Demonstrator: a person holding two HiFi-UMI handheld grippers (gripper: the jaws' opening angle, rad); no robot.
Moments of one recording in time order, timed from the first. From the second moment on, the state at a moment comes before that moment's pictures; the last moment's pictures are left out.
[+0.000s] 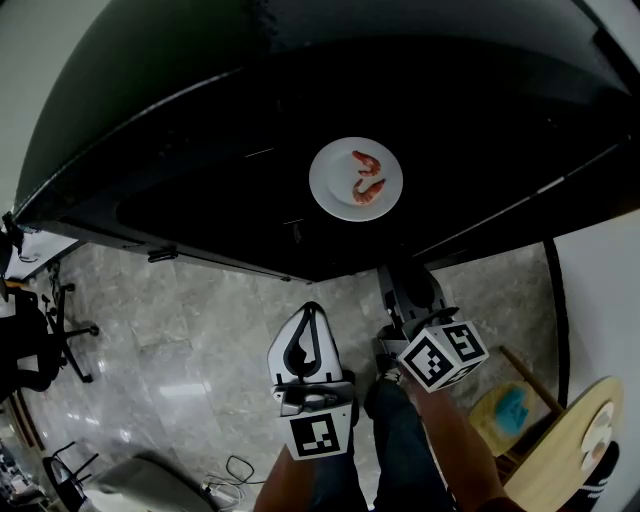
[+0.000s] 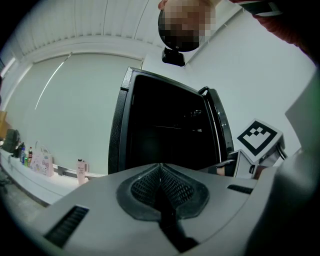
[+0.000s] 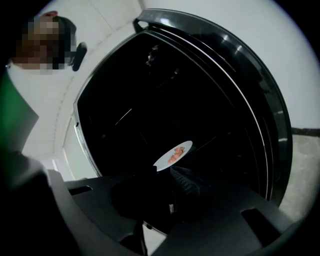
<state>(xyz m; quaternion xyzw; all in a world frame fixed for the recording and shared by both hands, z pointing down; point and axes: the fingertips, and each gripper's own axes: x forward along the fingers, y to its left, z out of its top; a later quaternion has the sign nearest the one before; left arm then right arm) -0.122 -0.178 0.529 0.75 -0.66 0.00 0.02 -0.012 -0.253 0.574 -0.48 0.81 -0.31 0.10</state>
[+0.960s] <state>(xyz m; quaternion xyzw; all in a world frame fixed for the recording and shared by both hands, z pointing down) -0.123 -0.179 0.532 0.75 -0.66 0.01 0.02 -0.021 -0.296 0.587 -0.40 0.68 -0.55 0.28</state>
